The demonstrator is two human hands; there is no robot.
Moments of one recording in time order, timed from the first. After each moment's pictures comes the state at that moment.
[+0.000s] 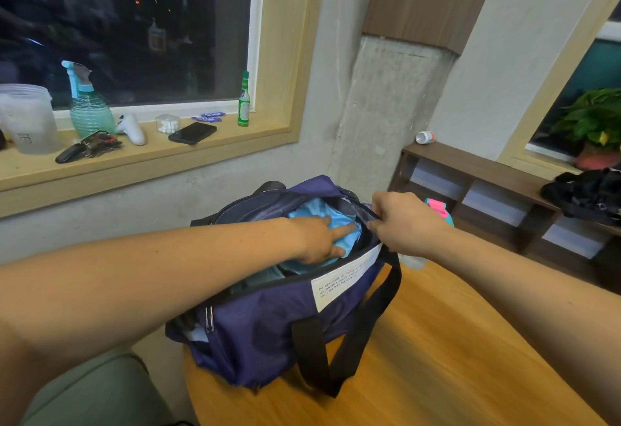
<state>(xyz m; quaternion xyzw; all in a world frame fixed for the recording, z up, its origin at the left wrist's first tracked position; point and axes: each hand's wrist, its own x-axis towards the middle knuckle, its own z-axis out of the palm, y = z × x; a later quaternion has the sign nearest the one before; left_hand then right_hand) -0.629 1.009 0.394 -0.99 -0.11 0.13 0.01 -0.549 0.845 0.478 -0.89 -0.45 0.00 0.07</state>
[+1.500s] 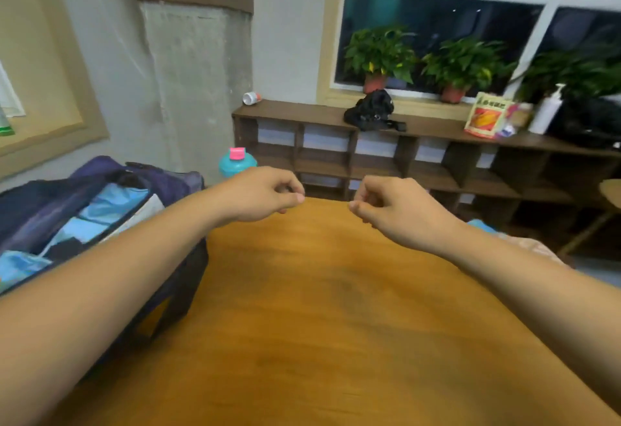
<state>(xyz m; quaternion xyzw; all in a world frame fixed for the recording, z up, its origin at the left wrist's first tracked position) -0.600 0.766 0.471 -0.95 0.07 -0.02 -0.30 -0.581 0.500 0.480 -0.93 -0.28 -0.08 0.21</state>
